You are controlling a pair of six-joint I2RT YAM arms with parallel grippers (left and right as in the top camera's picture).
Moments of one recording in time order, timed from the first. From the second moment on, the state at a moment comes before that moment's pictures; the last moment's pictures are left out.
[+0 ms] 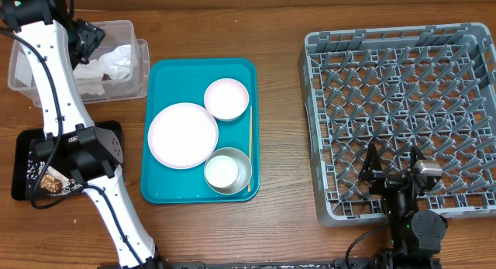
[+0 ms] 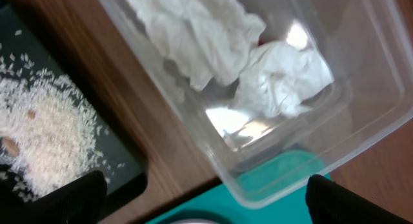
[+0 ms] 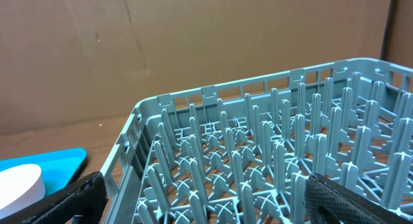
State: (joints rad) left arm 0.29 2.44 2.77 -1.65 -0.12 -0.81; right arm -0.09 0.01 0.02 -0.03 -0.07 0.17
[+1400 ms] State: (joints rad) left arm 0.41 2.36 2.80 -1.69 -0.27 -0.82; right arm -0.09 0.01 0.02 -0.03 -0.07 0.17
